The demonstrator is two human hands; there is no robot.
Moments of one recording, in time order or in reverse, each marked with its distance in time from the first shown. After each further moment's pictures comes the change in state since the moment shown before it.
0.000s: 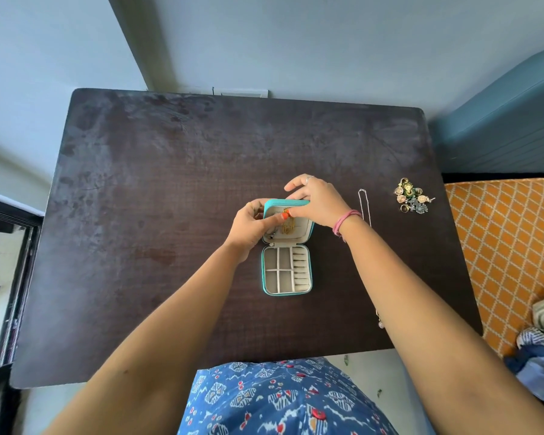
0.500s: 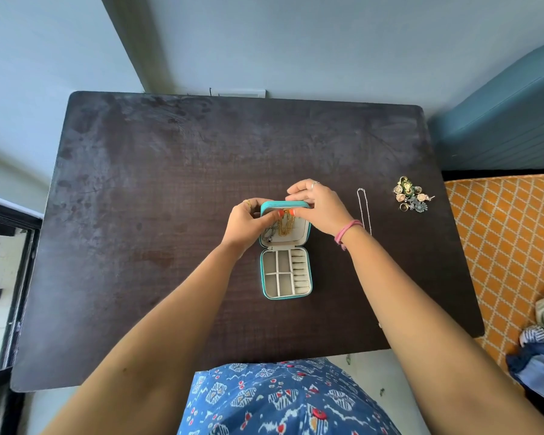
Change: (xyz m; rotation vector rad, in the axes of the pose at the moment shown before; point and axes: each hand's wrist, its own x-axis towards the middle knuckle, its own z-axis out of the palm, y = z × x) left_hand 0.007 0.000 -0.003 0.241 0.089 0.096; right_hand -0.004 0.020 0.006 0.086 0.085 -0.045
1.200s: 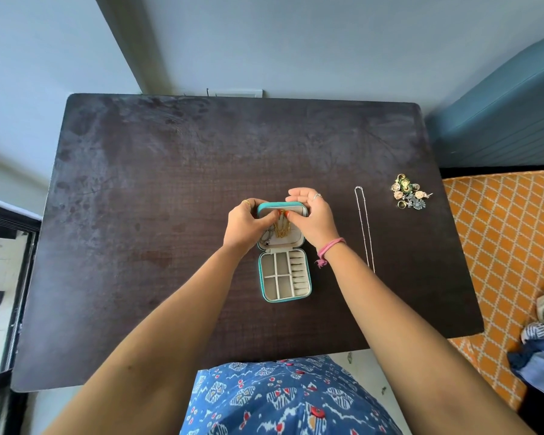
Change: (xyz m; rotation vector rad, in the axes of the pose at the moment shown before) left_hand 0.001 -0.005 0.006 0.215 0.102 0.025; right_hand -0.014 0.015 0.038 0.362 0.254 0.073
